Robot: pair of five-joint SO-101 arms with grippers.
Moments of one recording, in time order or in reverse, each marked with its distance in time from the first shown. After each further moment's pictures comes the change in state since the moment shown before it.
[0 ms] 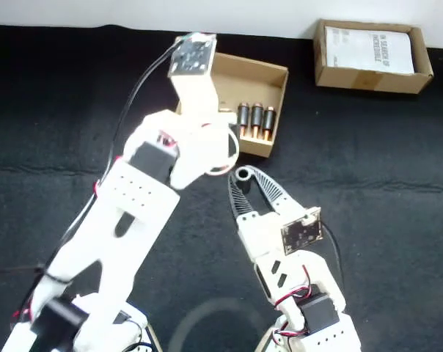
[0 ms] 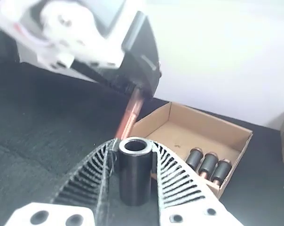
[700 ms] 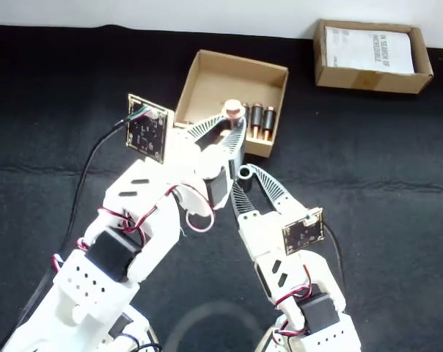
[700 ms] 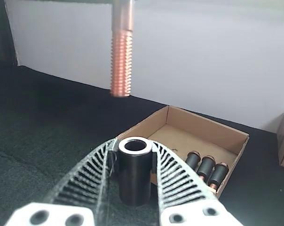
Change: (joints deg) left arm 6.4 -34.1 28.3 -27.9 -7.7; right arm 0.4 0.0 0.0 -0.4 0.0
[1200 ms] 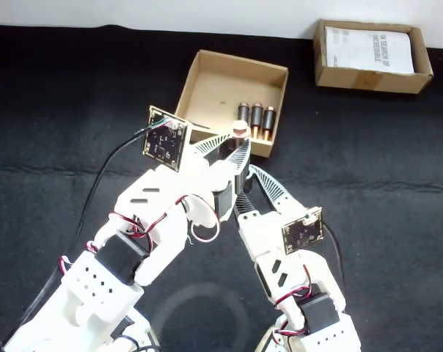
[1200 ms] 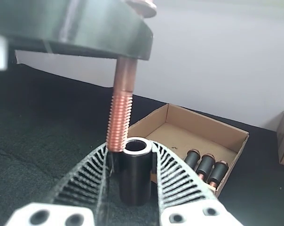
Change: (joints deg) left arm 2.5 -0.6 6.0 0.7 0.0; right arm 0.0 0.1 0.0 0.0 0.0
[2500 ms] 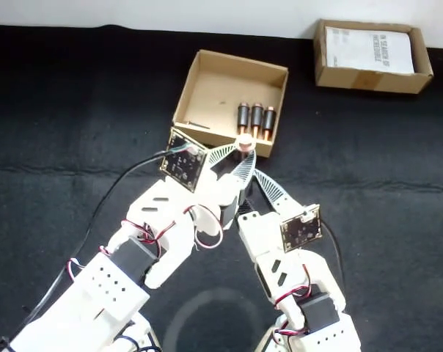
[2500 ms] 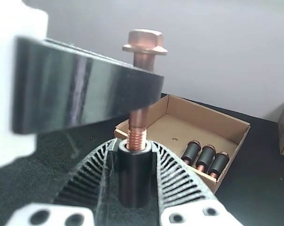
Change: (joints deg) left arm 0.5 0.0 10.9 -10.1 -7.7; right arm 0.2 0.0 0.0 2.1 0.0
